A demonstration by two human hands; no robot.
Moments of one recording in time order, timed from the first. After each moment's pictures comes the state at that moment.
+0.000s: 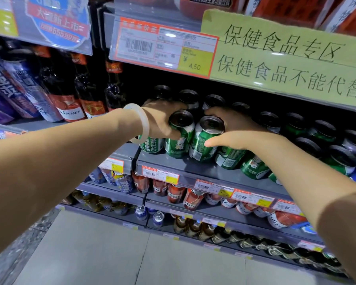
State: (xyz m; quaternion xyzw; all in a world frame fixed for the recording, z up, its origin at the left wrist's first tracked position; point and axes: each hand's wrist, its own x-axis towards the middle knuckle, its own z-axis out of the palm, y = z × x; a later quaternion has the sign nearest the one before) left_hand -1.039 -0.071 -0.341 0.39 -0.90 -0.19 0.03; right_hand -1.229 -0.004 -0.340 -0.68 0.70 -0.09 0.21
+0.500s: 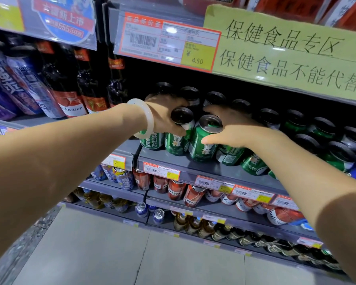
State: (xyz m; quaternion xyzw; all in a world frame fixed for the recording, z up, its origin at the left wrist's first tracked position) left_hand -1.040 -0.071 -0.341 0.40 -0.90 -0.17 0.04; right_hand -1.212 0.003 -0.332 -0.70 0.70 -0.02 0.14
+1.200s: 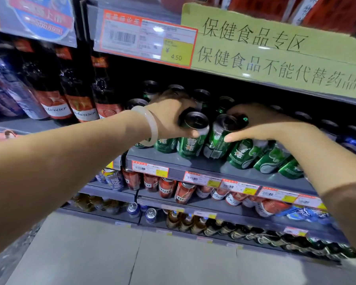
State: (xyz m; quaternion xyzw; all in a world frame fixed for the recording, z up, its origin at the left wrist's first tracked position) left_hand -1.067 -0.045 -0.338 0.33 -0.93 -0.14 0.09; right_hand -1.274 0.031 -0.312 -0.64 0.74 -0.02 0.20
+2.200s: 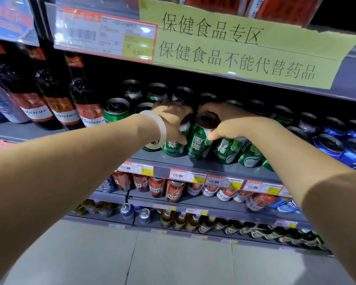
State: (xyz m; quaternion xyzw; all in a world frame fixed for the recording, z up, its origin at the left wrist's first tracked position) left_hand -1.113 -0.034 -0.349 0.38 -0.92 -0.11 -0.01; right_hand -1.268 0.031 -0.322 -0.65 0.72 -0.04 0.23
